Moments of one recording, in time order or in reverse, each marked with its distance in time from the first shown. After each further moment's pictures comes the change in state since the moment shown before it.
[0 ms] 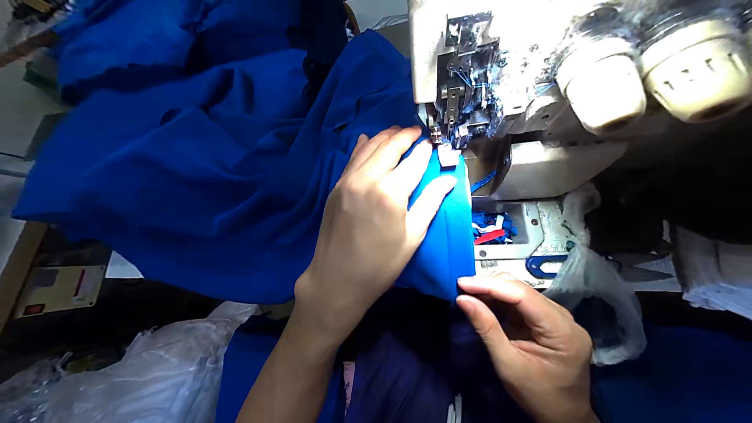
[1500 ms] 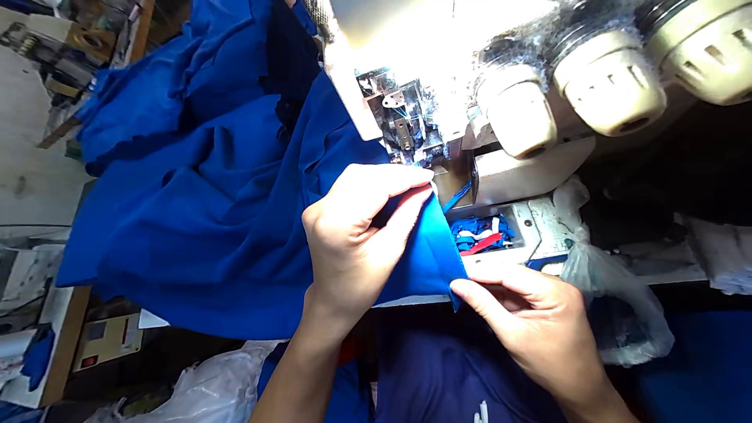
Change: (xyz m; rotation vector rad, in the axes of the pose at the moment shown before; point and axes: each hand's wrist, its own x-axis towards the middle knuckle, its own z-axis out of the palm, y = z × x) left_hand 0.015 -0.005 0.016 -0.432 0.191 0.098; right_hand 0.019 0.013 -0.003 0.063 0.080 0.157
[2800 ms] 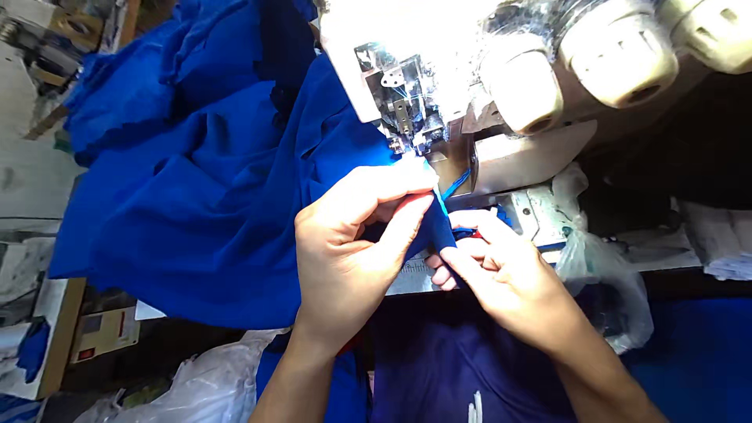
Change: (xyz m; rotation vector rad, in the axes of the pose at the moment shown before) left_hand -0.011 0.020 -0.009 -0.245 -0.017 -0.153; right_hand 0.023 -0.003 0.000 -0.082 -0.283 0.190
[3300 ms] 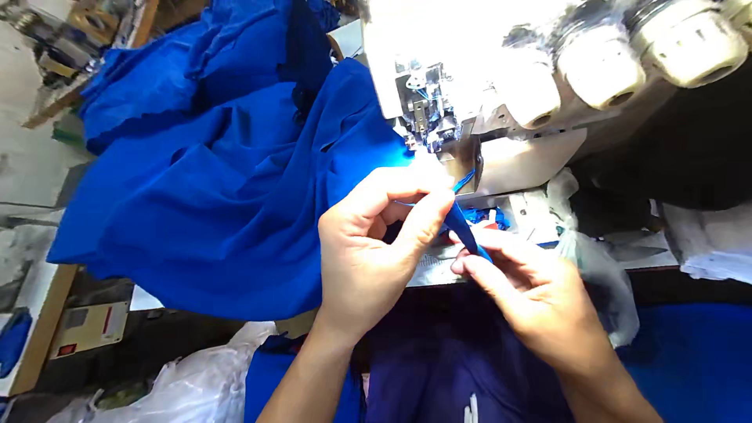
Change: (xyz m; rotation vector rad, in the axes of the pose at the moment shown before) left_hand -0.011 0.008 0.006 -0.328 0.073 -0.077; right_hand -0.018 -0.009 -0.001 0.103 0.131 -0.207
